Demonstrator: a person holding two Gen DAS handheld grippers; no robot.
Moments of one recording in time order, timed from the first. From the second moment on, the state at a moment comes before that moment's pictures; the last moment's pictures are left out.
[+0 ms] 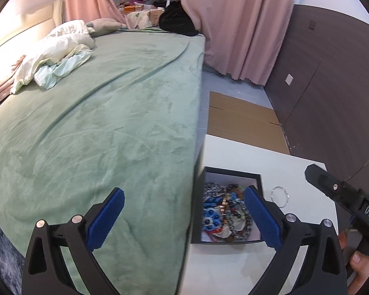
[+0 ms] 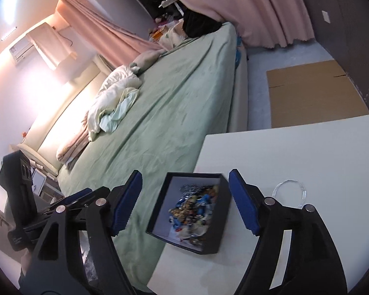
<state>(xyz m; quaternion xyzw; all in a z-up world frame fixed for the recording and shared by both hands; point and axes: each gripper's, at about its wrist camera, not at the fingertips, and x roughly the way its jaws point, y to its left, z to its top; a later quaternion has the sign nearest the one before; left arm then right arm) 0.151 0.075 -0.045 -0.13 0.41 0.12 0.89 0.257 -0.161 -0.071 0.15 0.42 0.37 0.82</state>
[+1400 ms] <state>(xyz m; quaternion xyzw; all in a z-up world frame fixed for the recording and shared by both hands) 0.253 -0.093 -0.116 -0.08 0.52 -0.03 0.85 0.294 -0.327 -0.096 0.23 0.48 0.21 0.82</state>
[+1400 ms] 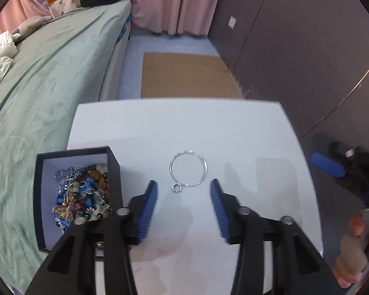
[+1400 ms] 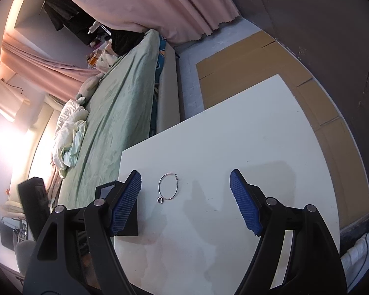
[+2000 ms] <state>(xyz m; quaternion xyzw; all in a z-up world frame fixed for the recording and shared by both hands) 0.279 -0.109 -0.168 -0.03 0.58 -0.01 0.82 0.295 -0.329 -0.095 0.23 0.48 0.21 0.82</state>
